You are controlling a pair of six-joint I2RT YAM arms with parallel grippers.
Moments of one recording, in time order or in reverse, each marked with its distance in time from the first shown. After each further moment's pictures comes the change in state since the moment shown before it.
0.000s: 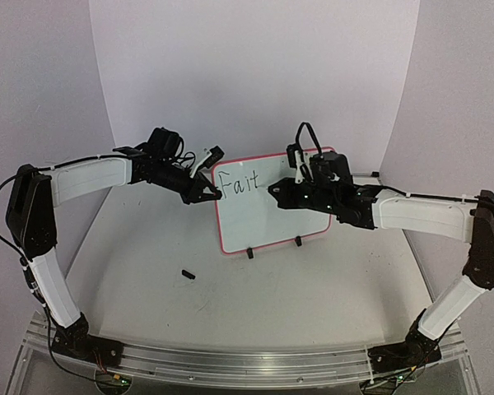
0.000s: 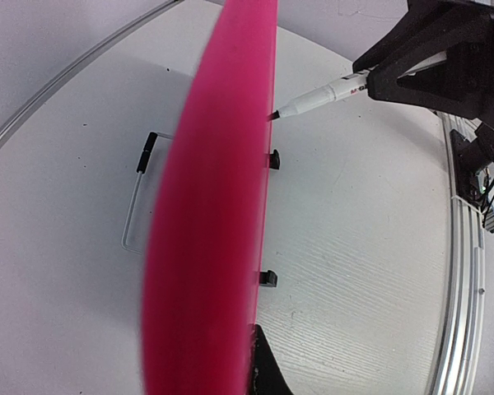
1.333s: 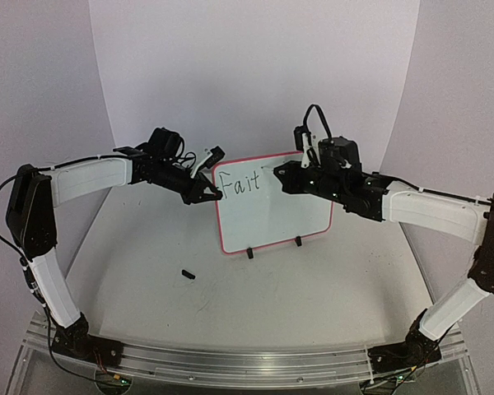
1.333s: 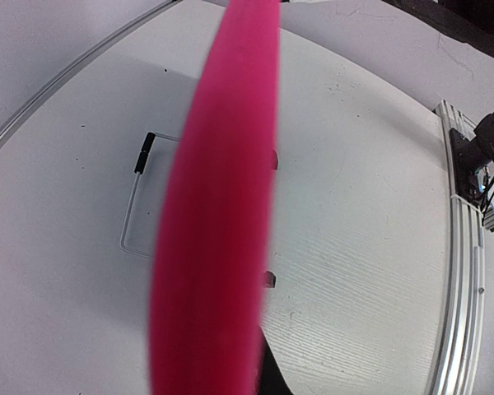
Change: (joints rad) left arm -0.005 0.000 0.000 0.000 -0.001 0.002; right arm 0.000 -0.050 0.066 -0.030 0.063 -0.052
